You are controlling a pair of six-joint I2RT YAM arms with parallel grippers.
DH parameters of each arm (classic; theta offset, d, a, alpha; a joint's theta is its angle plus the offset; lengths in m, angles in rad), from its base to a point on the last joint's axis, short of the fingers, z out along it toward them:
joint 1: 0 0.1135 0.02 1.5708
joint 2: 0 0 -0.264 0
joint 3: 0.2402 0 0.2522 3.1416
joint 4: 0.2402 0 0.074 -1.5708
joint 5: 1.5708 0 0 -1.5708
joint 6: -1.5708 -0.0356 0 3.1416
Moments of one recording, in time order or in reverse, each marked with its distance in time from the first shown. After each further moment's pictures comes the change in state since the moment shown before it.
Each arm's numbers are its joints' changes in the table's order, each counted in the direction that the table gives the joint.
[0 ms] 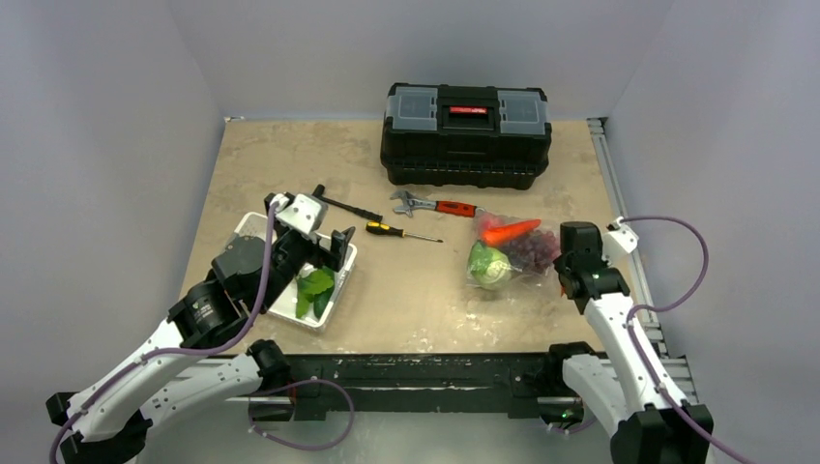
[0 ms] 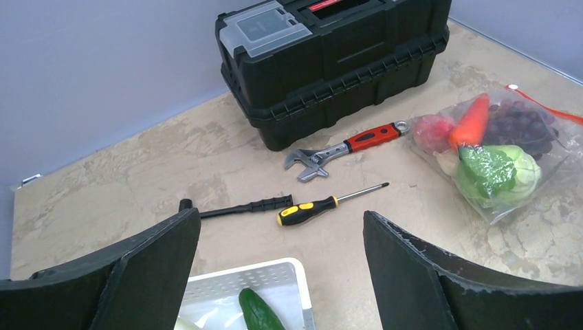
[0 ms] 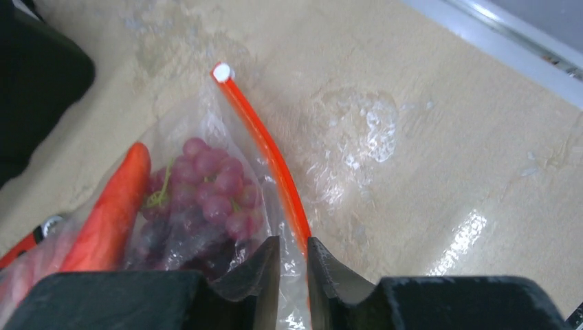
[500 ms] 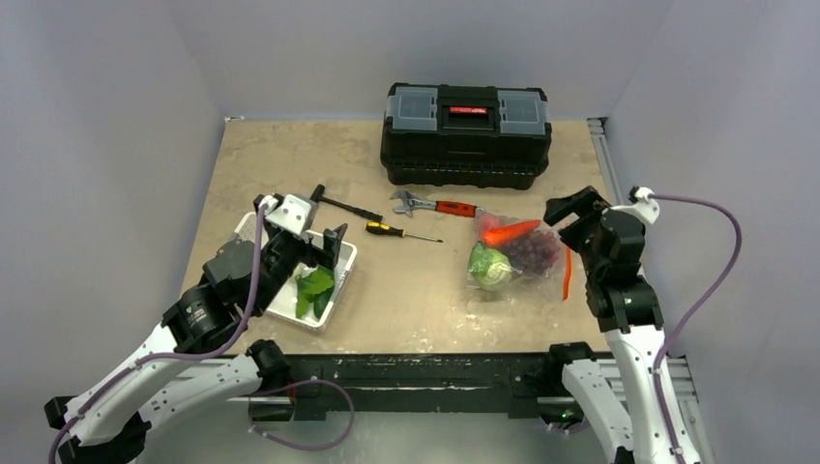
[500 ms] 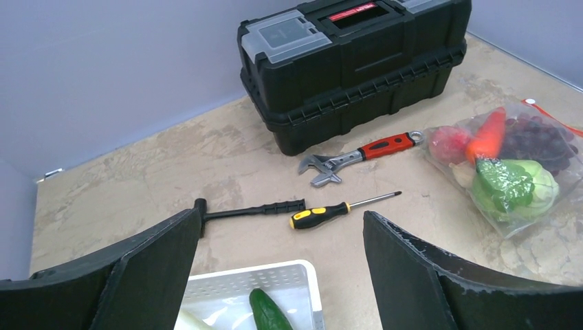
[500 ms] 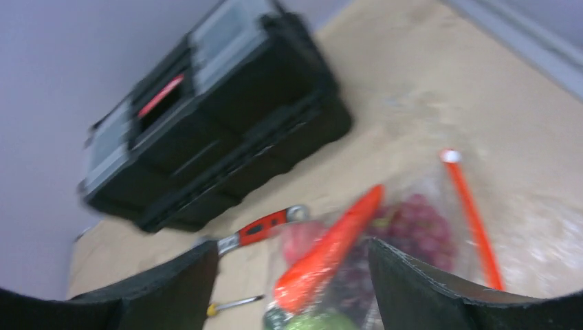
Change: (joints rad) left arm -0.001 0.029 0.000 -0.001 -0.043 -0.007; right arm -0.005 0.208 0.209 -0.095 -0.227 0.139
